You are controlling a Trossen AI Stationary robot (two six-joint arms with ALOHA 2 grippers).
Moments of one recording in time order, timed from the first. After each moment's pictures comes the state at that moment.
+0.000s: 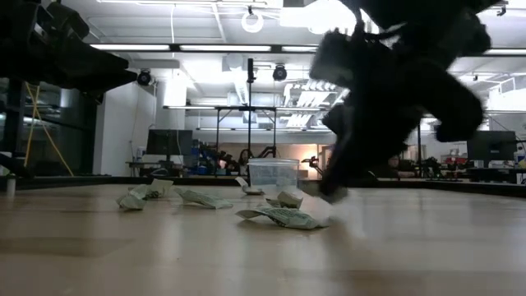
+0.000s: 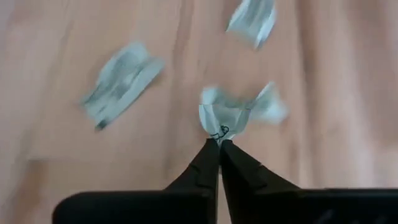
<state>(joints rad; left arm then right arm) -0.12 0.03 0.03 -0.02 -0.25 -0.13 0.34 1.81 0.93 -0.01 0.23 0.16</state>
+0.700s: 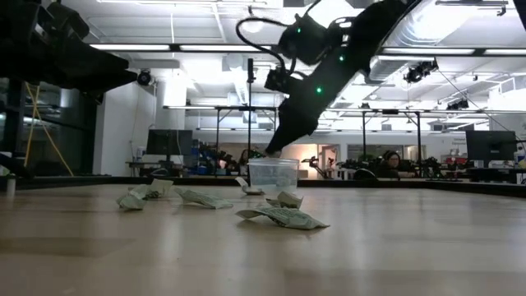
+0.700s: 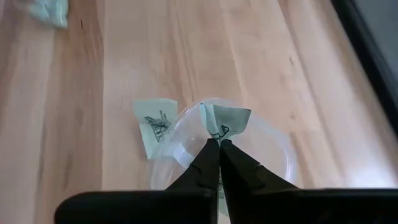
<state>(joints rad) -0.12 0.03 0.03 -0.02 -0.26 -0.13 -0.20 1.81 1.09 -0.07 0.10 -0.15</state>
